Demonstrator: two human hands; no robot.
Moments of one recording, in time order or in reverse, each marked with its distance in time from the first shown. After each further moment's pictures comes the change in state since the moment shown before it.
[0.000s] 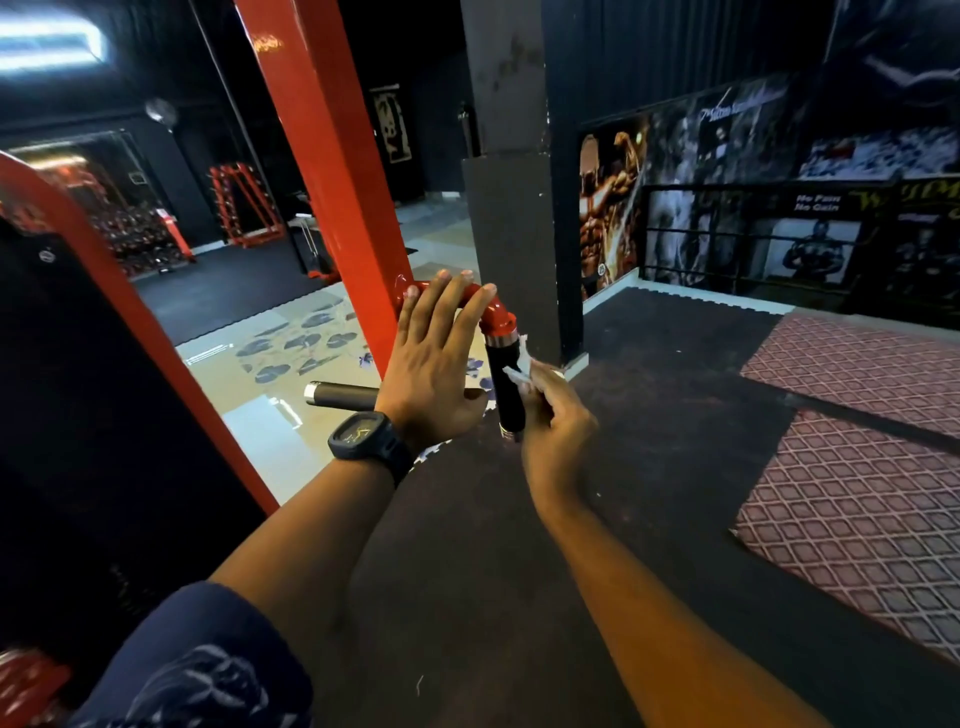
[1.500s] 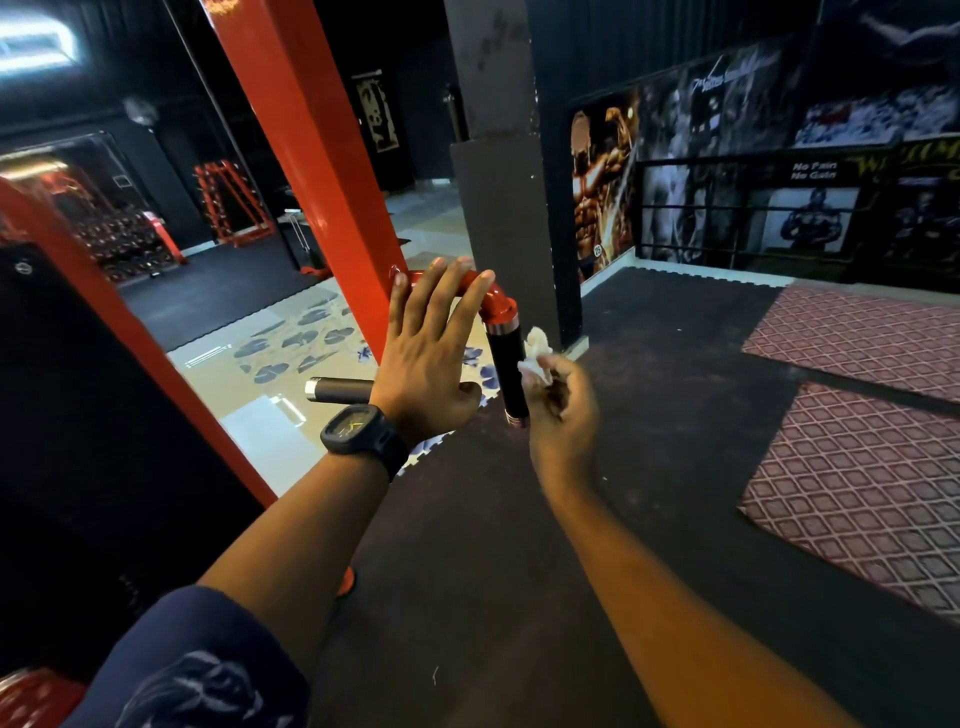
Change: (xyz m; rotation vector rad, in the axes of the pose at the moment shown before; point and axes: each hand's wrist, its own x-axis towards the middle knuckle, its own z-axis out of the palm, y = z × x) left_hand 0.008 -0.009 0.006 0.042 -0.006 0.069; right_hand 0.001 0.015 0.006 0.237 -0.046 0.249
